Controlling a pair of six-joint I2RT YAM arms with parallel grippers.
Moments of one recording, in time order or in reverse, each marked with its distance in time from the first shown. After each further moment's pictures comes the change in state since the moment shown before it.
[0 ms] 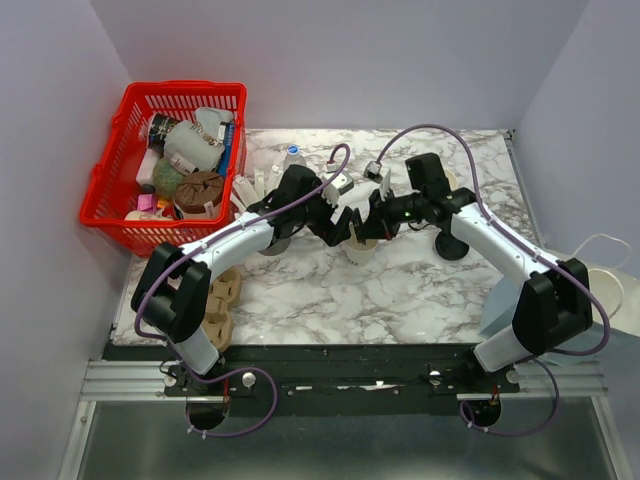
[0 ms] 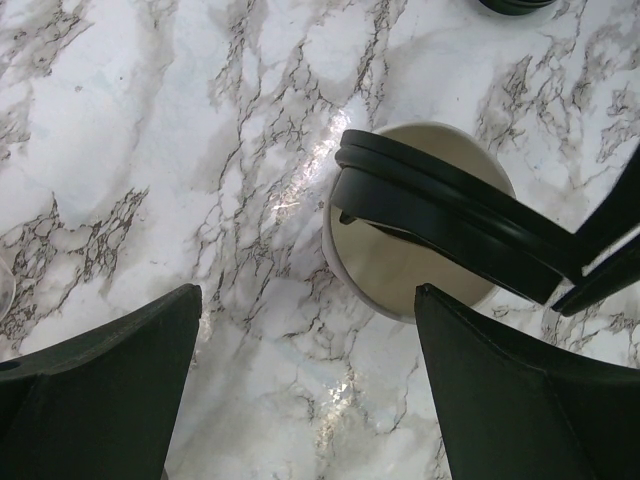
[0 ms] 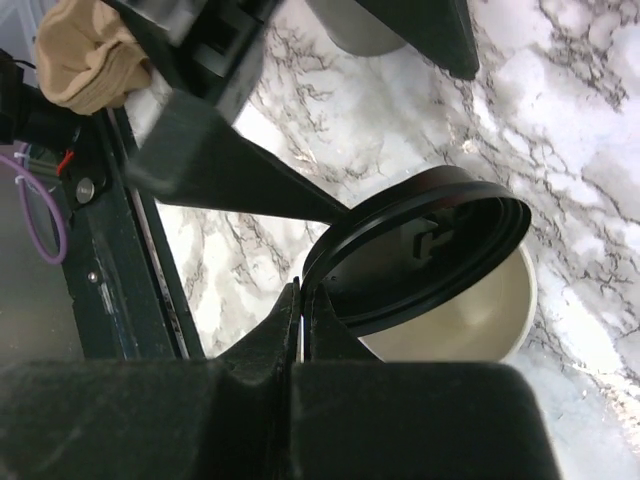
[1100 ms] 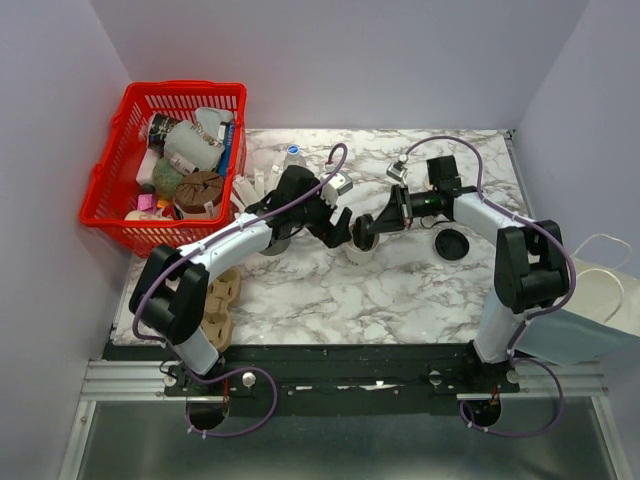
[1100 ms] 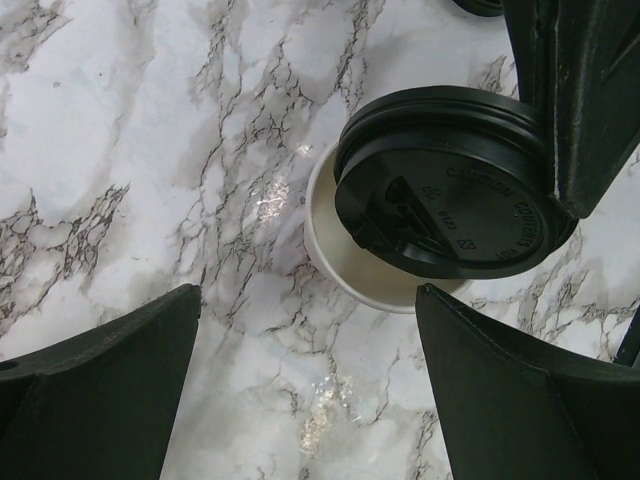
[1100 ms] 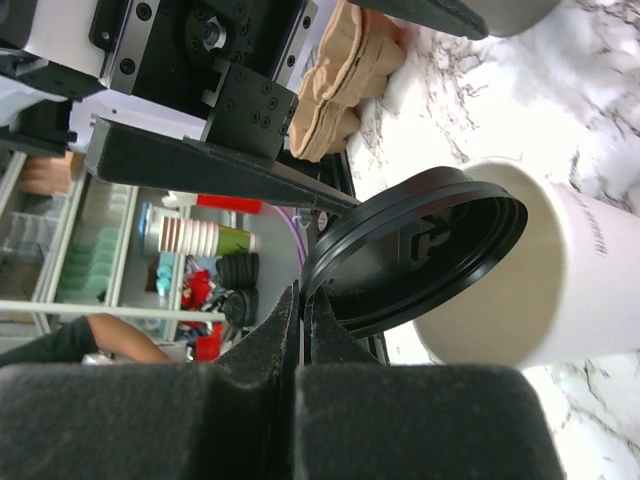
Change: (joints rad) left arm 0.003 -0.026 -0.014 -0.008 0.034 -0.023; right arm -0.230 0.246 -0.014 0.167 -0.592 0.427
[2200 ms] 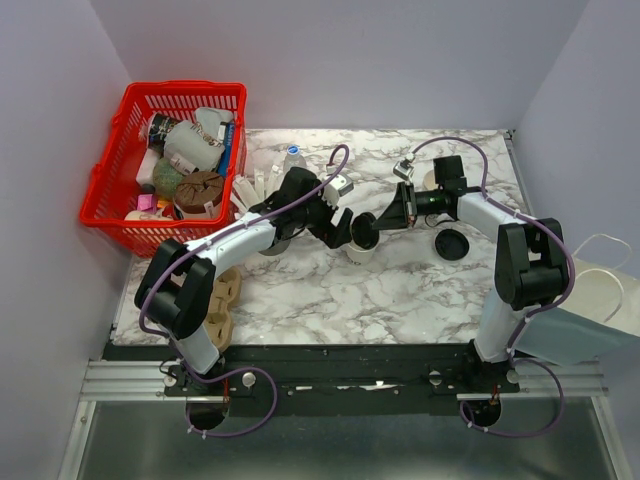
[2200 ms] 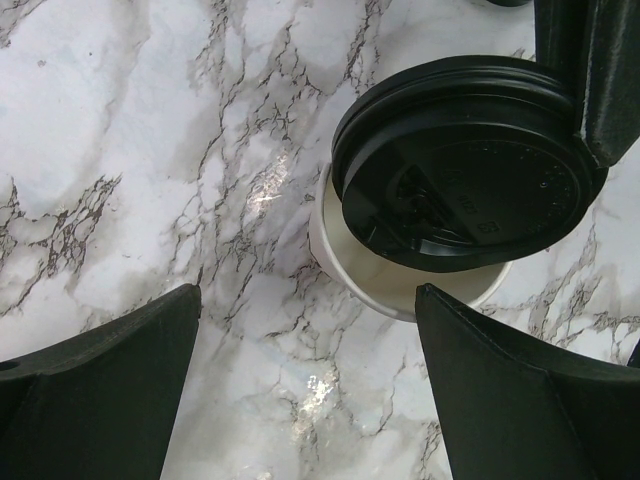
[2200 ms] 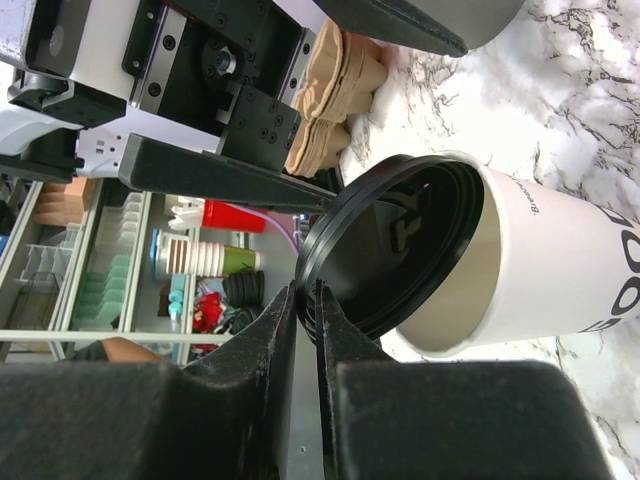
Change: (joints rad) left arm 0.000 0.053 0.003 0.022 -0.008 -0.018; right arm -0.052 0.026 -0.008 0.047 0.001 0.057
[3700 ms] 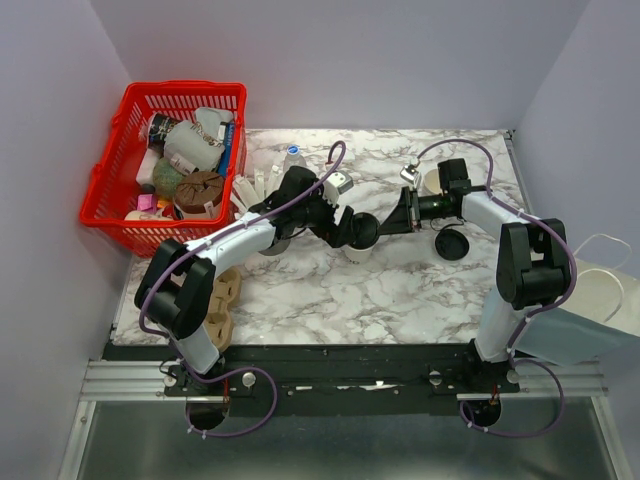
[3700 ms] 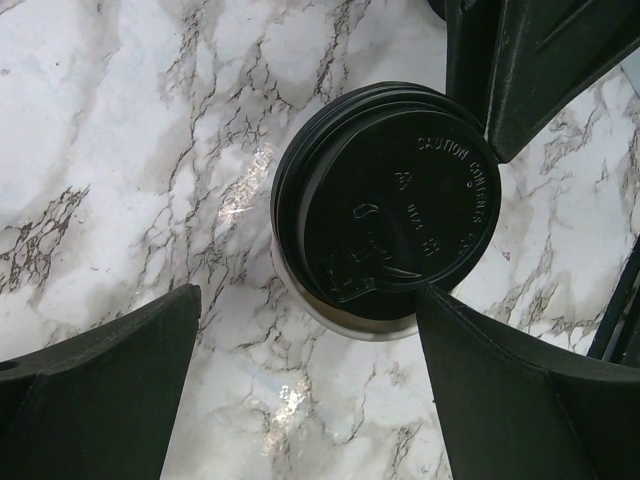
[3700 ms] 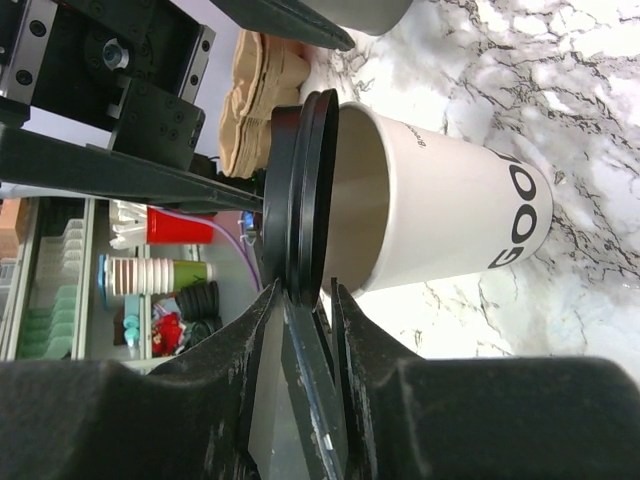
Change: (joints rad) left arm 0.002 0.000 0.000 0.025 0.054 -0.063; right arm -0.033 0.000 0.006 -0.166 0.139 -0.171
